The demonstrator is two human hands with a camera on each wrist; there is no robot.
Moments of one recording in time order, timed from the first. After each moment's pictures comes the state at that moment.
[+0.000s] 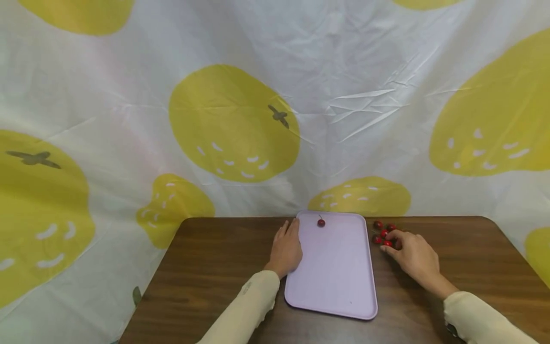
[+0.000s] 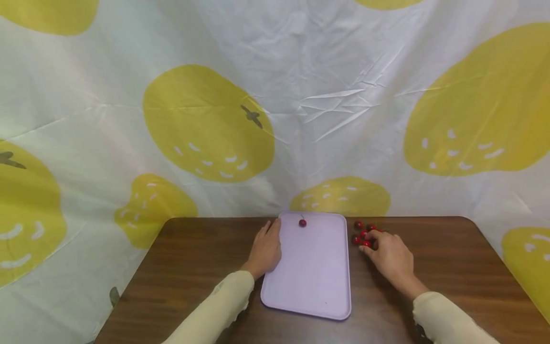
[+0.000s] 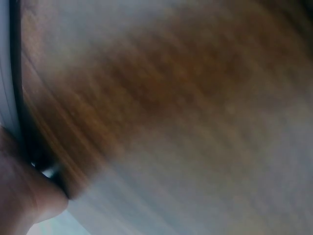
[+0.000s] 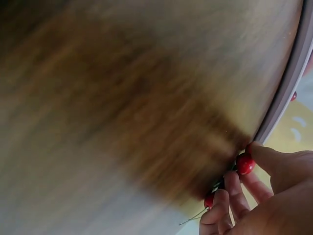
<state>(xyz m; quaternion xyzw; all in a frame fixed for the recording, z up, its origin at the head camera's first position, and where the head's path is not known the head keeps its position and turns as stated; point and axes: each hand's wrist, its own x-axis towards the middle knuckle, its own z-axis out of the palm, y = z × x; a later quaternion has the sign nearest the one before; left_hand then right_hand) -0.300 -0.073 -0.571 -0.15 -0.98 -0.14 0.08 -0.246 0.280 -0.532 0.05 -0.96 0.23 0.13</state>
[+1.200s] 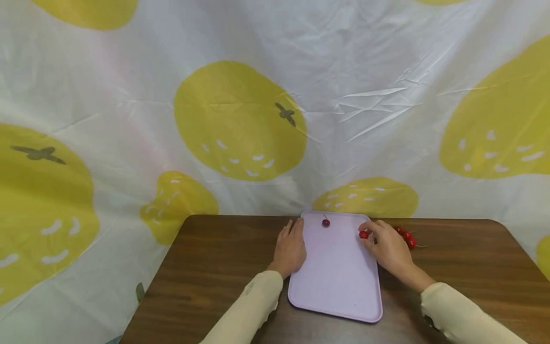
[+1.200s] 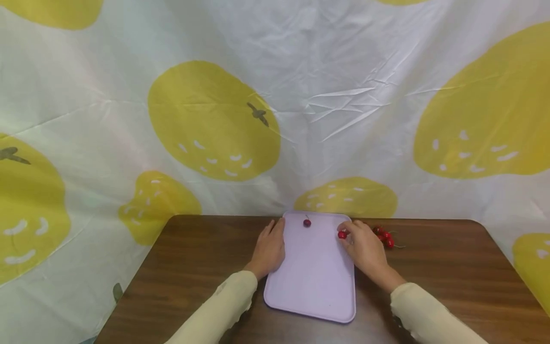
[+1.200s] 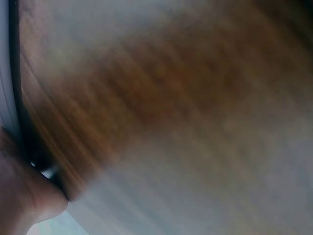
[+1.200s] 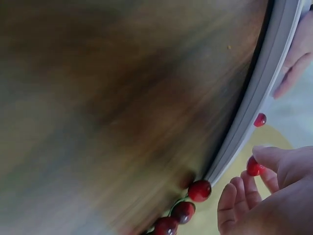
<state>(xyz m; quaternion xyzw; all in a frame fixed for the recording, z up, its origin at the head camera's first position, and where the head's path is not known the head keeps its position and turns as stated) -0.300 -0.074 -0.572 -0.15 -0.97 -0.14 0.10 -0.271 0.213 -0.524 0.14 -0.94 0.26 0.18</state>
